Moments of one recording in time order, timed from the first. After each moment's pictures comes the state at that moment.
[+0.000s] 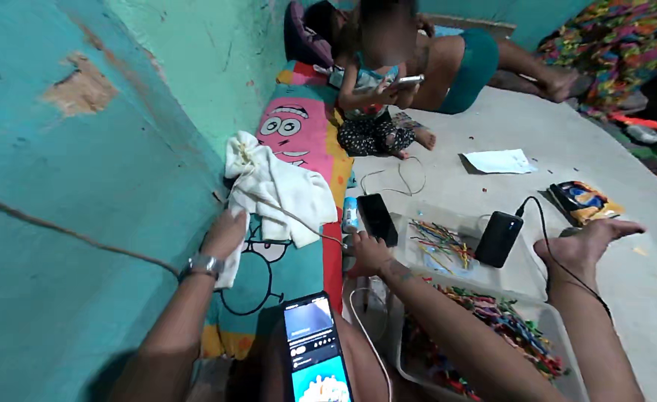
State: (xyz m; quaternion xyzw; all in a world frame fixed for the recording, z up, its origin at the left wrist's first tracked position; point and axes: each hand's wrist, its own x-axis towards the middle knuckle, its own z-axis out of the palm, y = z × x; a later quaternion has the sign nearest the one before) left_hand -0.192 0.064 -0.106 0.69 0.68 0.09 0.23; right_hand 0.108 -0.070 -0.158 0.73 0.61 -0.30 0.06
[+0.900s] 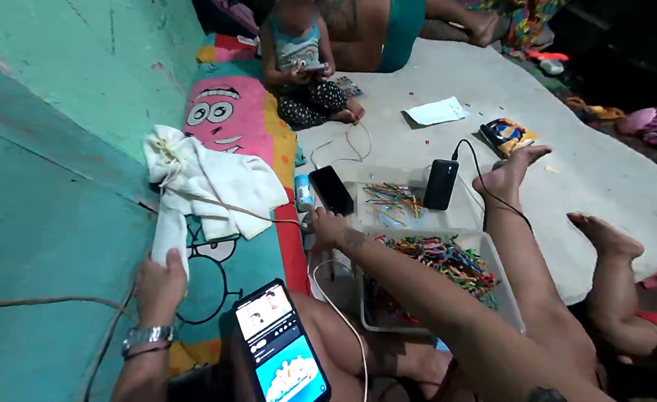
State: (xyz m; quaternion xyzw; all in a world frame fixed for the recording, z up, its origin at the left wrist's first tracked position) left_hand -0.212 -0.009 -0.129 0.63 0.73 0.17 0.19; right_hand 0.111 -0.080 -0.159 0.73 0.60 -0.33 0.01
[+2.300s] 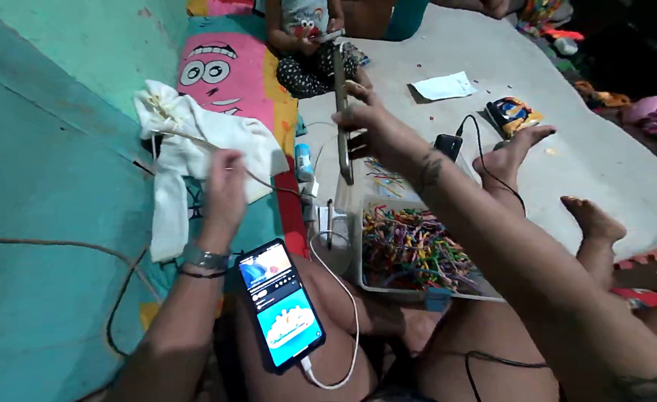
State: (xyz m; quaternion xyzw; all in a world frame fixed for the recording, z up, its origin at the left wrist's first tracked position) left_hand -0.095 -0.050 -0.062 0.75 0.45 0.33 0.35; right_hand 0.165 -0.128 0.001 0.62 0.36 -0.47 -0.51
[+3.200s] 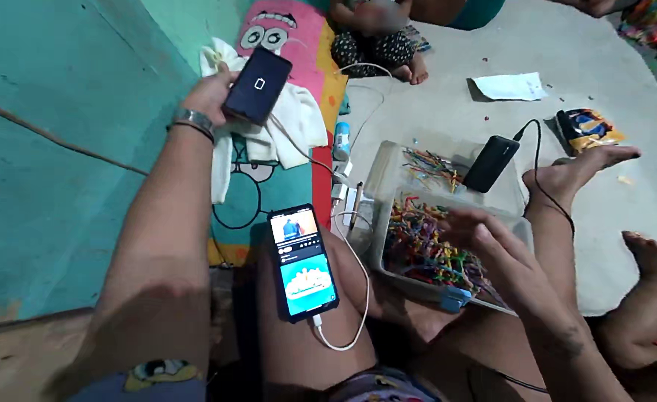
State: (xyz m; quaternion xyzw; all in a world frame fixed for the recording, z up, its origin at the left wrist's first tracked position) left_hand -0.129 0.101 -0.041 0.55 0.55 0.31 0.54; right_hand 0.174 -0.332 -0.087 0.61 0.48 -0.38 -0.50
